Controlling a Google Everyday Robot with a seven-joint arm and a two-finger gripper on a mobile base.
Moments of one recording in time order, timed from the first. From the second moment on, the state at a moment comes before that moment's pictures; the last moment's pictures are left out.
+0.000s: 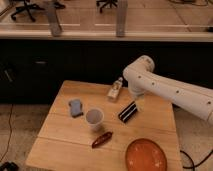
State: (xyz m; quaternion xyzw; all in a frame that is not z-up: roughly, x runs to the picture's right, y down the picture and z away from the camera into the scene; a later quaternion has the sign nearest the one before) arm 0.174 0.068 0.785 -0.28 0.03 -0.12 0.95
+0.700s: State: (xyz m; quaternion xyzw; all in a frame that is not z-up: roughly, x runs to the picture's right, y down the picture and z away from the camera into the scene) arm 0.169 0.063 0.789 -0.28 0.03 -0.14 0.95
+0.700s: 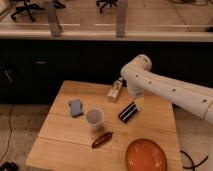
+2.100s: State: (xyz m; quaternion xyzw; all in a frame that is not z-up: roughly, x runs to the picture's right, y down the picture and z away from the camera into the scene) arm 0.160 0.054 0.792 -0.29 0.03 -0.20 0.94
